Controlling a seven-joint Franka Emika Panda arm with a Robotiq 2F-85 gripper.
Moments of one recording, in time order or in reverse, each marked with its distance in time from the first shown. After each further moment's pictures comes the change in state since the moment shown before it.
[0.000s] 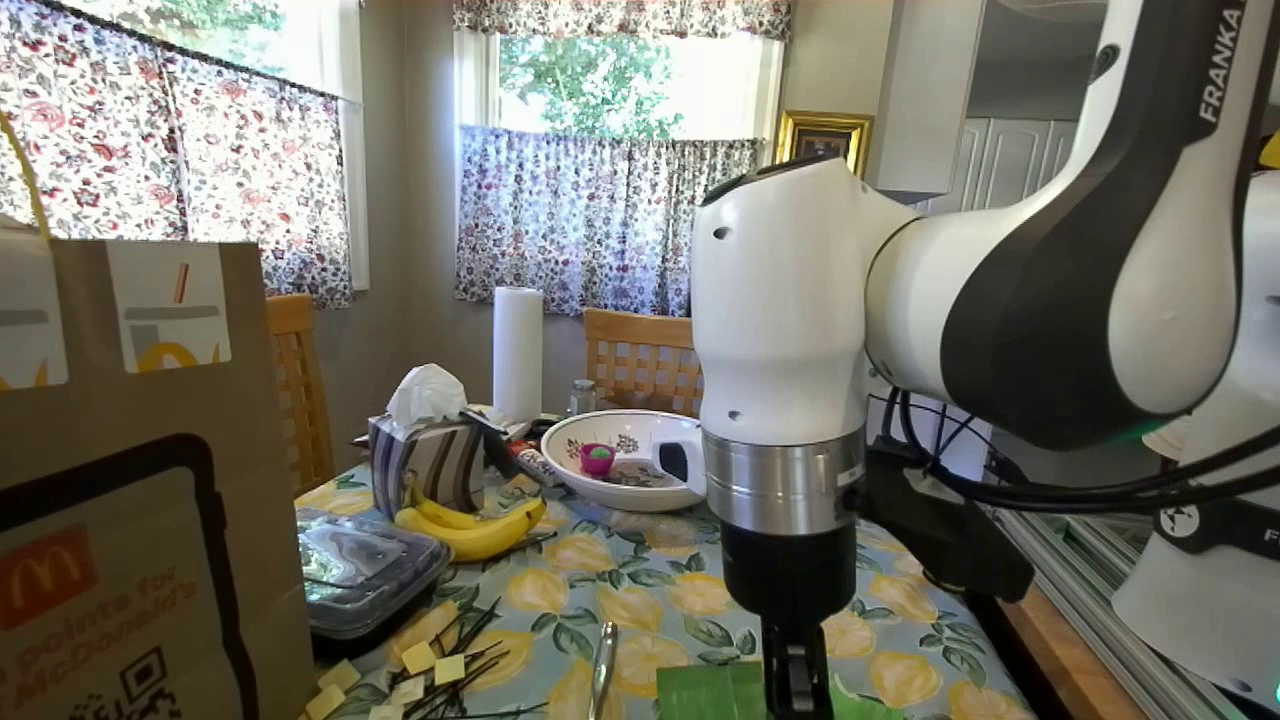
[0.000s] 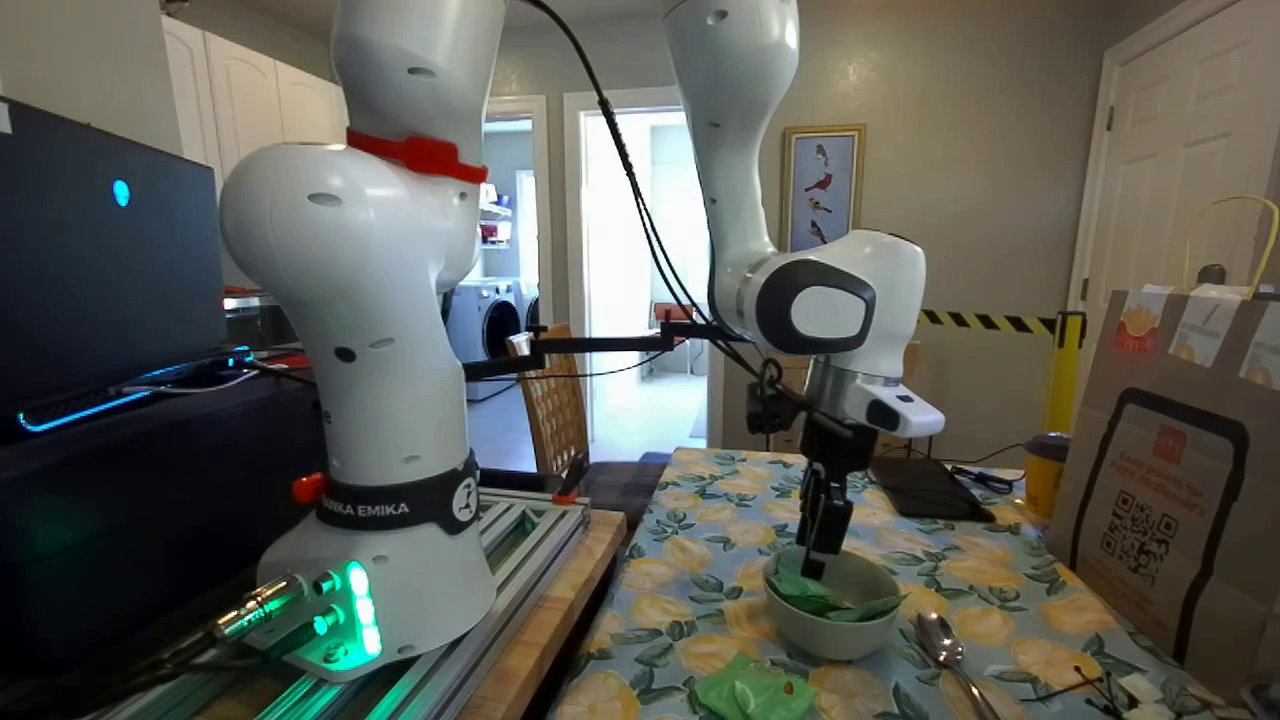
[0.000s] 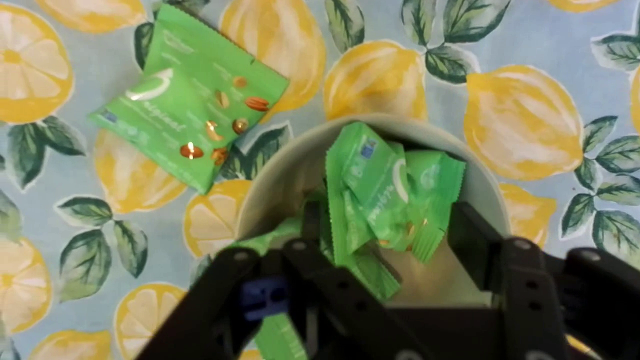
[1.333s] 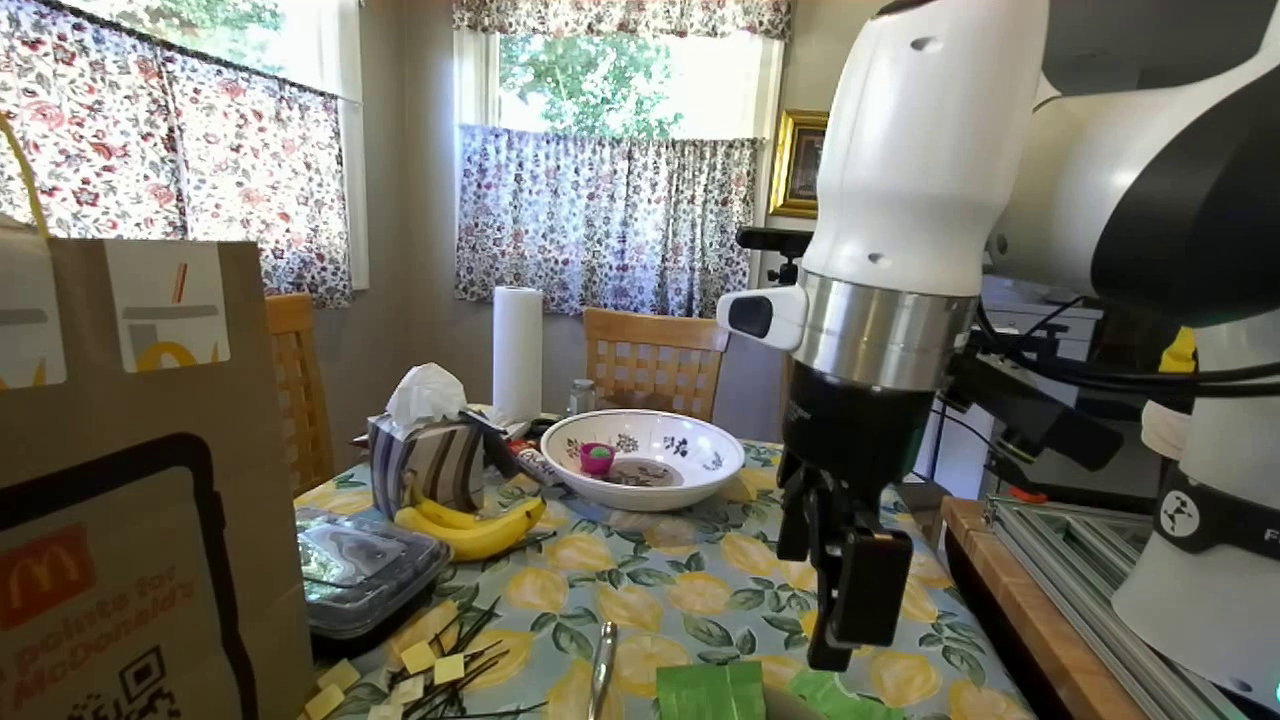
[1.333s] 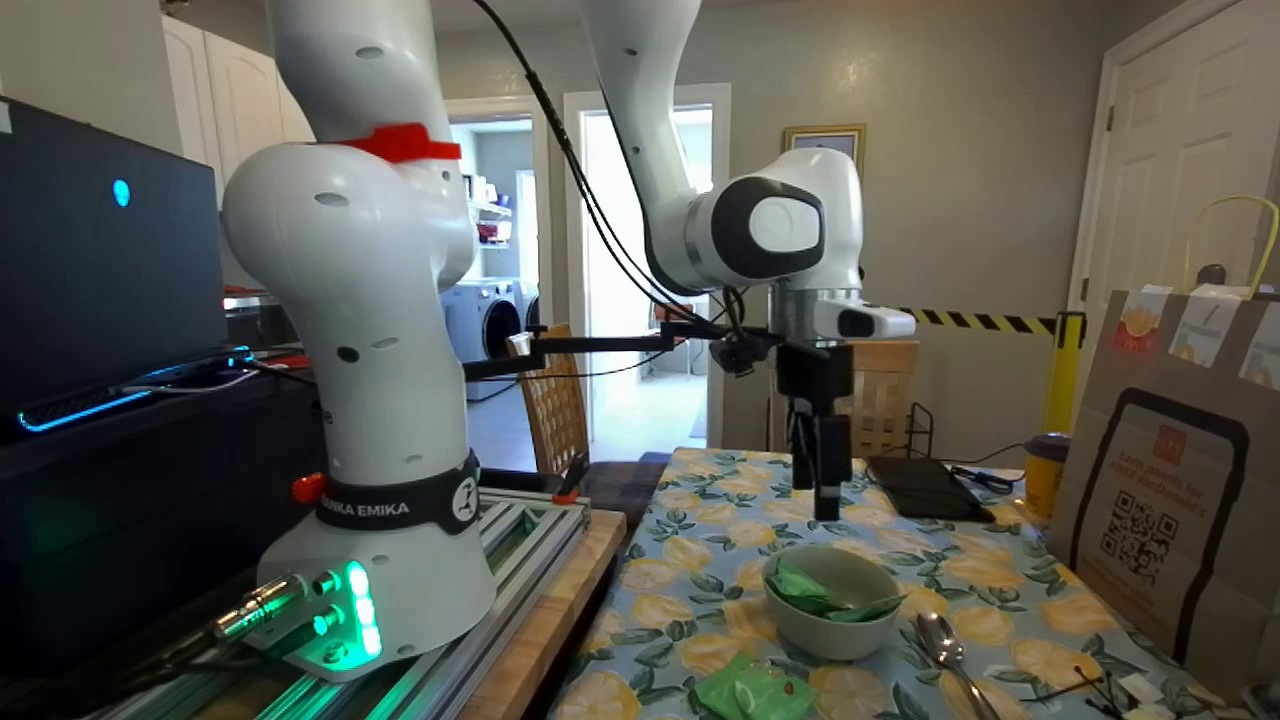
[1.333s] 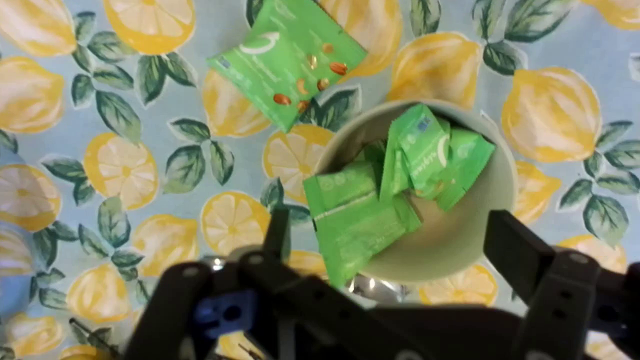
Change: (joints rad) arm 0.028 -0.326 -0.036 -0.191 -0.242 0.027 0.073
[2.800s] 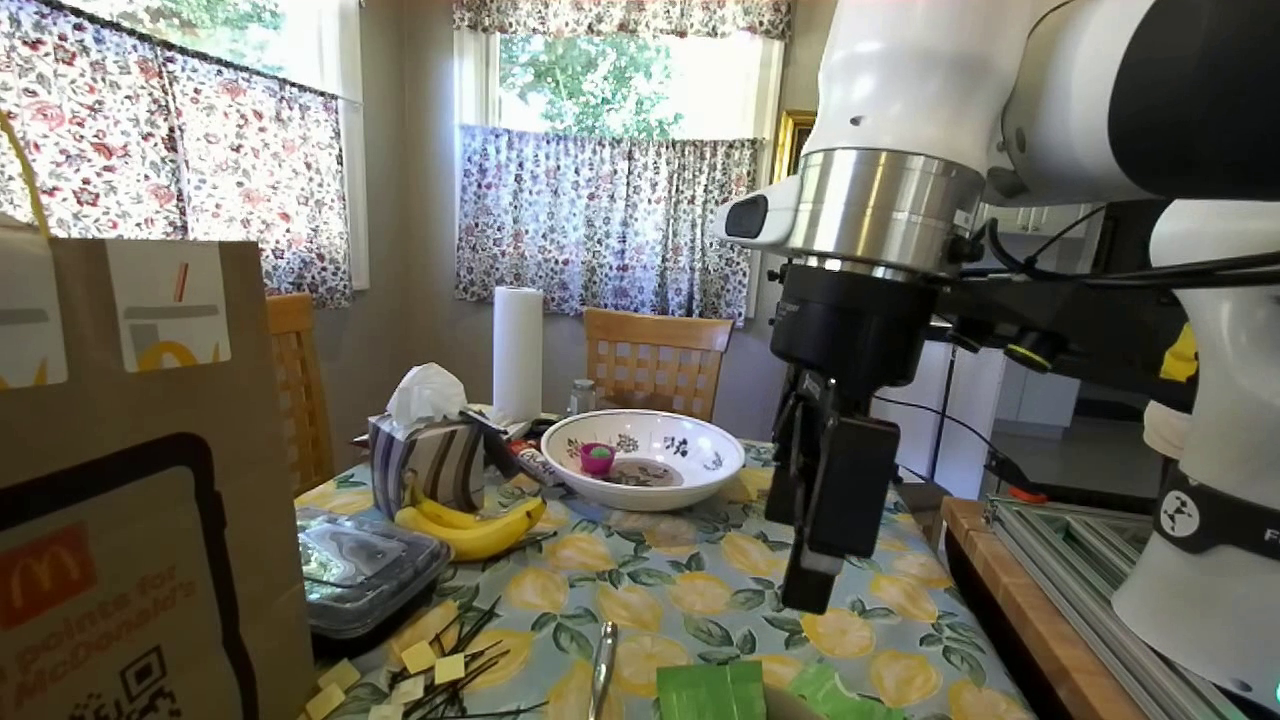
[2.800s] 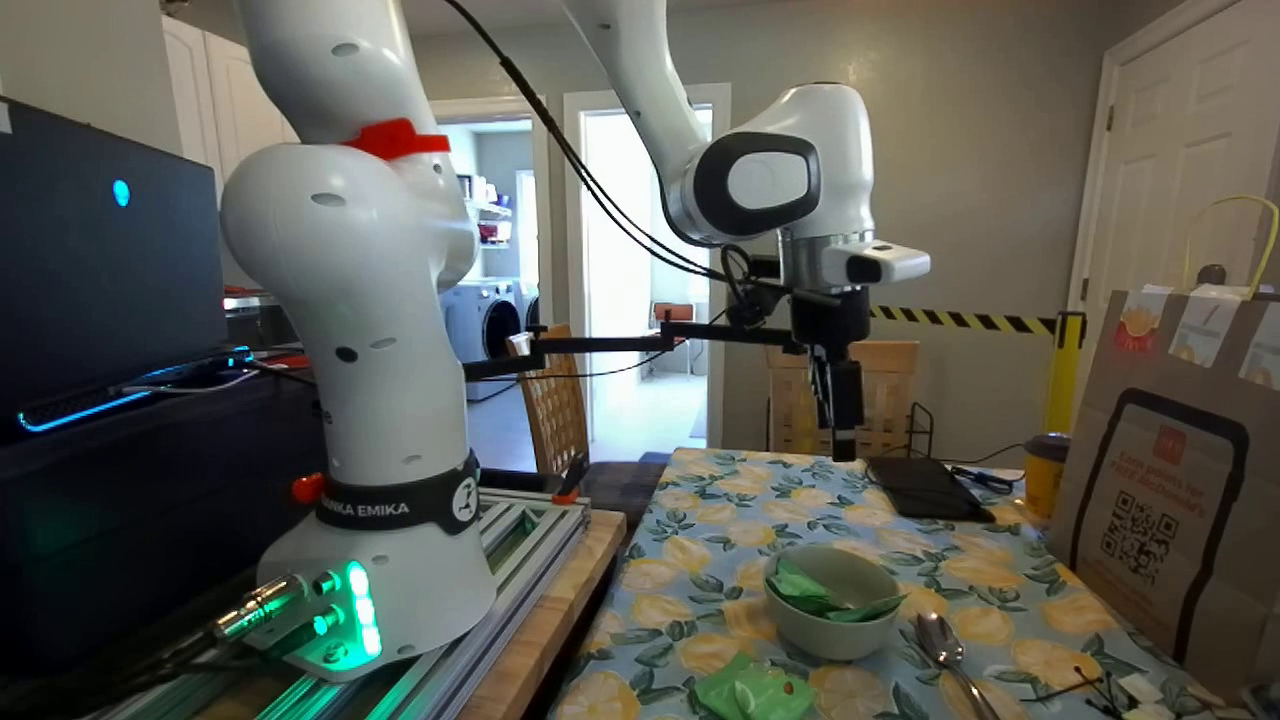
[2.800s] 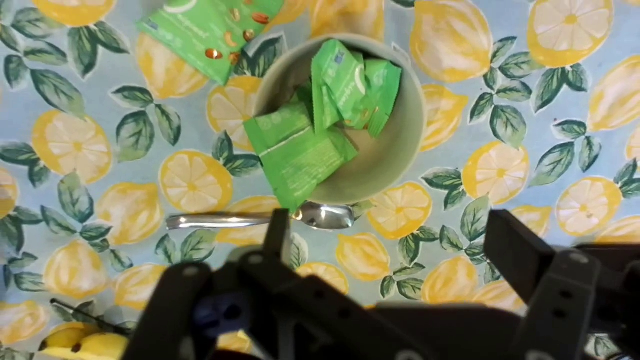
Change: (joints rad) arm -0.014 -0.134 0.061 0.011 0.332 -0.028 -0.148
